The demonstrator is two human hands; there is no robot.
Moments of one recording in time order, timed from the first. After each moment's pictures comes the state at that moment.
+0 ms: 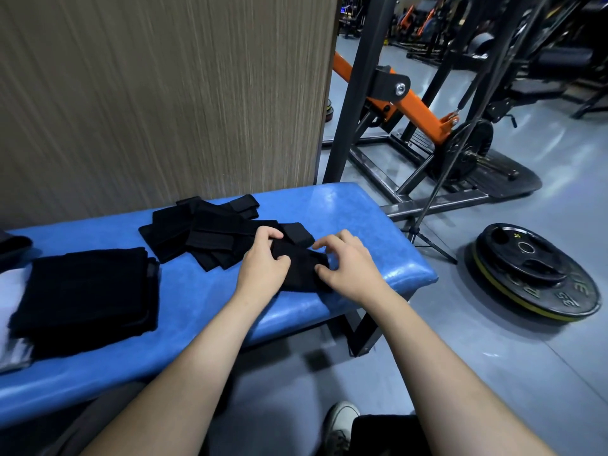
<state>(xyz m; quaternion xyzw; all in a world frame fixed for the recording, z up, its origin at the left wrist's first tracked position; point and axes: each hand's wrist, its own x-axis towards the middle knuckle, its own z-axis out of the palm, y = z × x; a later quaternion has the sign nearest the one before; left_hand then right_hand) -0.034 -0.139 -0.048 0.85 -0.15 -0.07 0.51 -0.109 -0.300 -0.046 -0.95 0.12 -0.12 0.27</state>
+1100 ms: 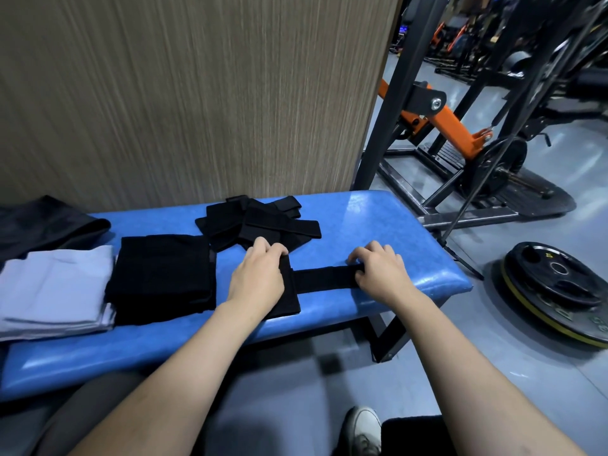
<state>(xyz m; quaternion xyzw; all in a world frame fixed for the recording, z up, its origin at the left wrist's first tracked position) -0.031 -0.049 -0.052 0.94 -0.24 0.04 0.24 -0.104 -0.274 -0.043 -0.98 0.16 -0.02 0.08</state>
